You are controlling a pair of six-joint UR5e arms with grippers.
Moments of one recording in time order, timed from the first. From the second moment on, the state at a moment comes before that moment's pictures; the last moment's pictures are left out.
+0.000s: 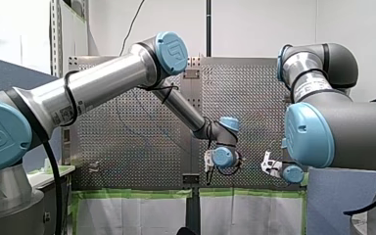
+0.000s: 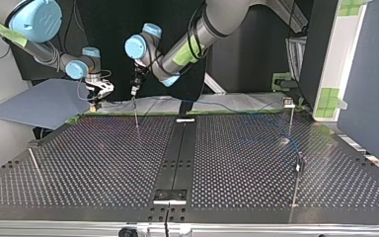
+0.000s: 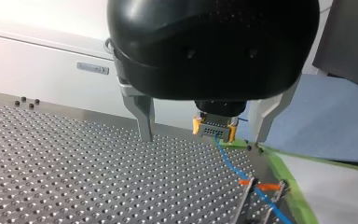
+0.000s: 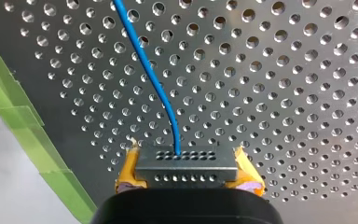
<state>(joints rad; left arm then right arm) -0.87 -2.63 -1.15 -2.71 -1.98 -1.71 1.64 -0.52 1.54 -0.87 1.43 1.80</state>
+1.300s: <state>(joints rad) -0.88 -2.77 -1.06 -2.73 -2.02 -1.76 1.64 -0.52 1.54 -0.87 1.42 1.81</state>
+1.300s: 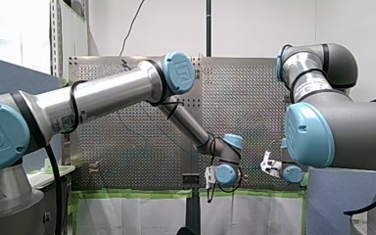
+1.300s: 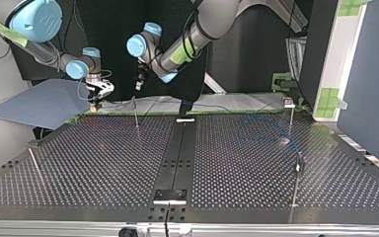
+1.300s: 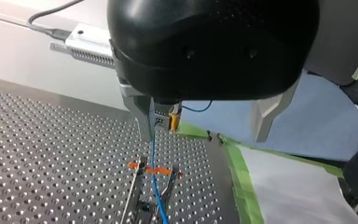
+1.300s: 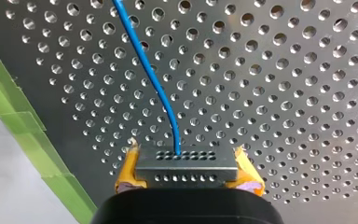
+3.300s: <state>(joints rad) -0.90 -2.77 -1.01 -2.82 -2.07 -1.77 1.65 -0.52 1.54 -0.85 1.41 1.83</state>
